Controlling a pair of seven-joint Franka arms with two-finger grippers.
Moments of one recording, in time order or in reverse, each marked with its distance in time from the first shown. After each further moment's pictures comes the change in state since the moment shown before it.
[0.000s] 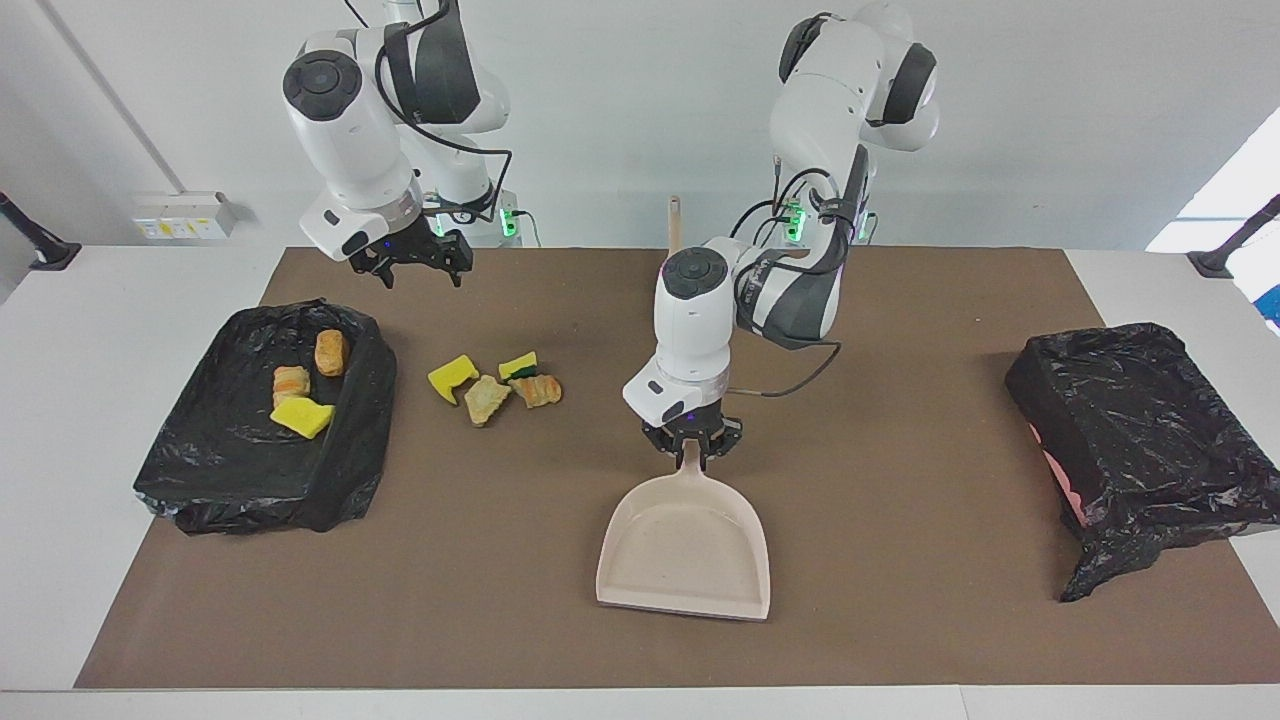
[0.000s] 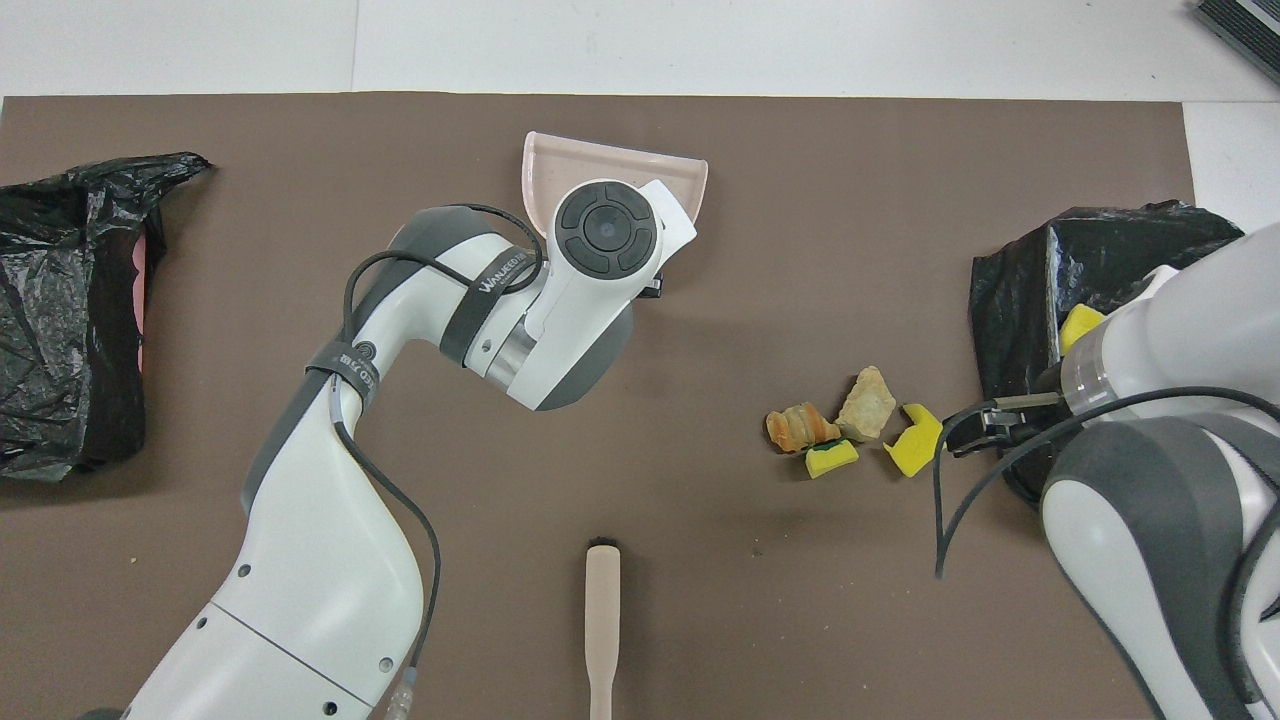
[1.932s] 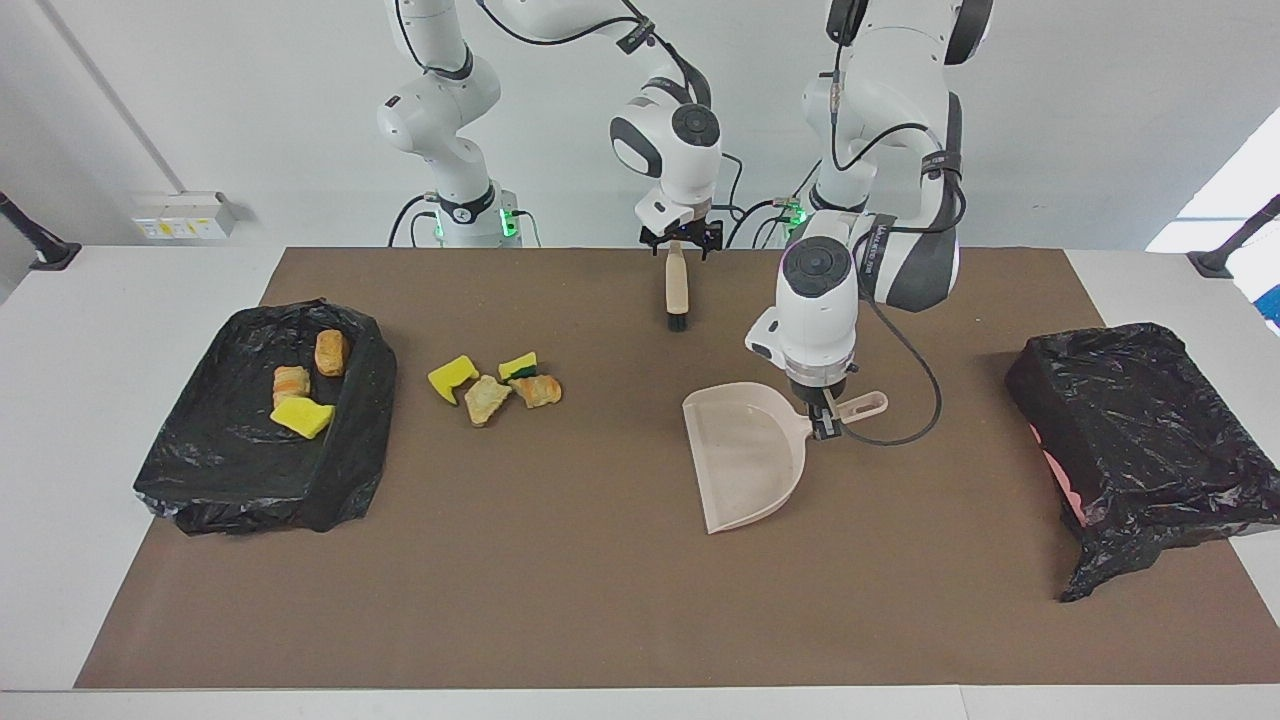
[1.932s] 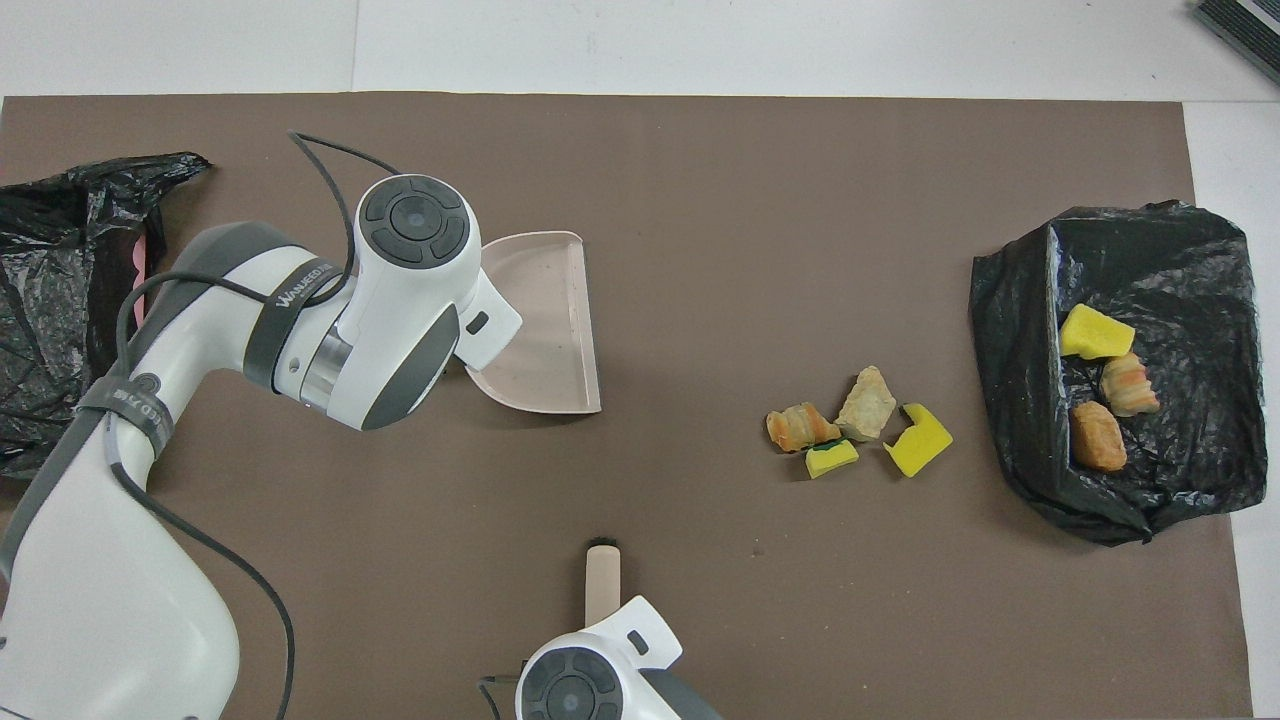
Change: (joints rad) left arm 0.164 -0.262 0.011 -0.362 0.086 -0.098 1.433; right arm 0.850 0.191 0.029 -0.302 0.217 0.548 0.900
